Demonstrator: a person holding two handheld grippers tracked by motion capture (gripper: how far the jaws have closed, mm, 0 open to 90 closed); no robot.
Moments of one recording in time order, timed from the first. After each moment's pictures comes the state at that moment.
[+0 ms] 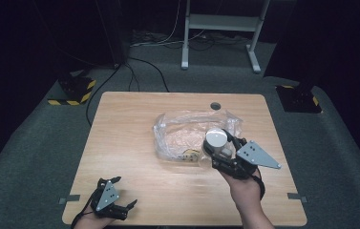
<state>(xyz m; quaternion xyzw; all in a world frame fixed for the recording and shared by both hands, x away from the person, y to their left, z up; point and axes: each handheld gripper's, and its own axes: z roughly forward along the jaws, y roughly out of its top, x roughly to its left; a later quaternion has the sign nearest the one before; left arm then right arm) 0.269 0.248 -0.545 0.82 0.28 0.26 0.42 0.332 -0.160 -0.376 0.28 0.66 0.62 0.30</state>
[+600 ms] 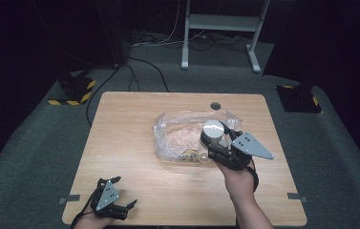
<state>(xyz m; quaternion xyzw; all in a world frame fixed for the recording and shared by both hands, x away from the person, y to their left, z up) 0.270 0.248 -0.545 0.82 0.28 0.26 0.42 0.355 -0.150 -0.377 0.30 0.65 0.62 0.31</state>
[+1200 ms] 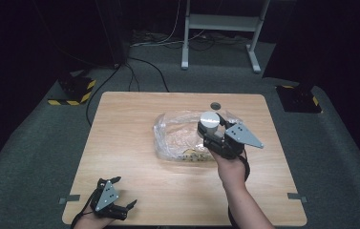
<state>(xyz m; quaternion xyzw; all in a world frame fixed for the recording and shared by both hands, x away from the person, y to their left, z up) 0.269 0.249 -0.545 0.82 0.28 0.26 0.43 0.390 -0.138 -0.386 0.32 0.64 0.62 0.33</state>
